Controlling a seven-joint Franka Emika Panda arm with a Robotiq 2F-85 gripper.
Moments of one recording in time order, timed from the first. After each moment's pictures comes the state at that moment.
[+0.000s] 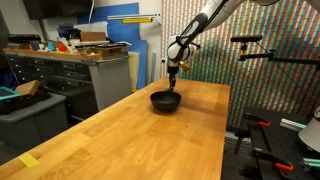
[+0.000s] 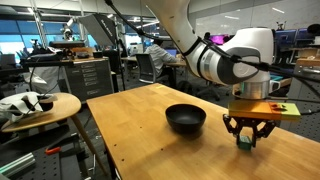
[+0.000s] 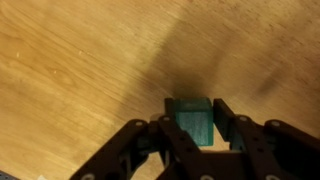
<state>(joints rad) -0.38 0.82 0.00 -1.59 -0.07 2.50 -0.86</state>
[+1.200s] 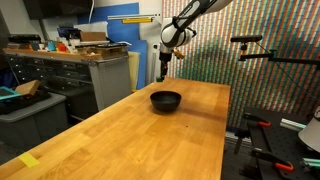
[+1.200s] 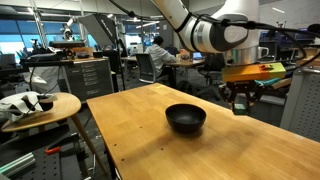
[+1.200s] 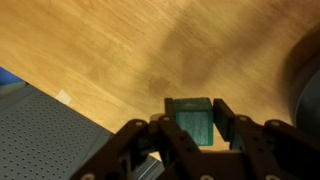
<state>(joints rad) -0.32 0.69 0.02 -1.60 -0.05 2.47 -0.85</state>
